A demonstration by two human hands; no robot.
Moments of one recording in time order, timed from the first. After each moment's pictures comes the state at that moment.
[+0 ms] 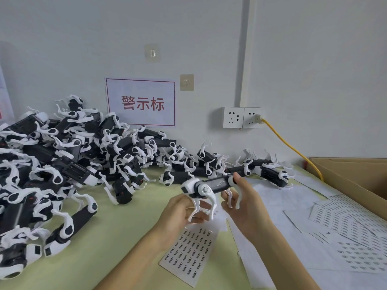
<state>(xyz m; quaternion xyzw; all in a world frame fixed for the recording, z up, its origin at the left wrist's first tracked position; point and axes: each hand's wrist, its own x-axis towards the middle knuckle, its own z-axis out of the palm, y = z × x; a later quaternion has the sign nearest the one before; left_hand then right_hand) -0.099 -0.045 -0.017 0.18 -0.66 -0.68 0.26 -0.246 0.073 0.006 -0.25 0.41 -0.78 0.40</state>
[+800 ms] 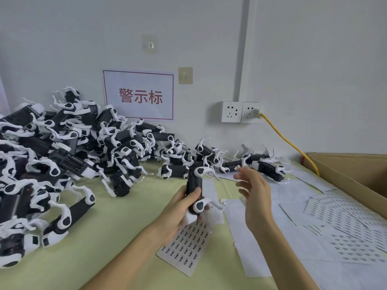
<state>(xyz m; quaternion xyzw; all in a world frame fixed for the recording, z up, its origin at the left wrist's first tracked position) -0.102 -0.035 -0.017 0.18 -0.61 -0.74 0.24 -0.256 0.076 0.006 -0.22 0.52 -0.81 0.15</state>
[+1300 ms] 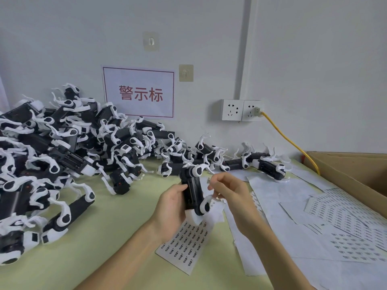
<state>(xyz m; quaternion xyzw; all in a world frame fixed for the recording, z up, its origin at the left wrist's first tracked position) -0.102 -0.042 -0.016 0.10 -0.54 -0.80 0.24 -0.232 0.071 0.002 -0.43 0.55 -0.68 0.20</state>
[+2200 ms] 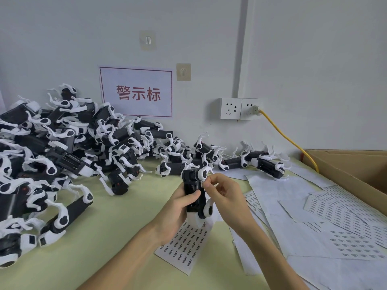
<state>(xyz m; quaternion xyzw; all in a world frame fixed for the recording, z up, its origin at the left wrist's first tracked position) -0.103 -0.038 -0.024 0.11 -0.63 -0.73 0.26 -0.225 0.064 -0.006 -0.49 0.61 -0.62 0.10</state>
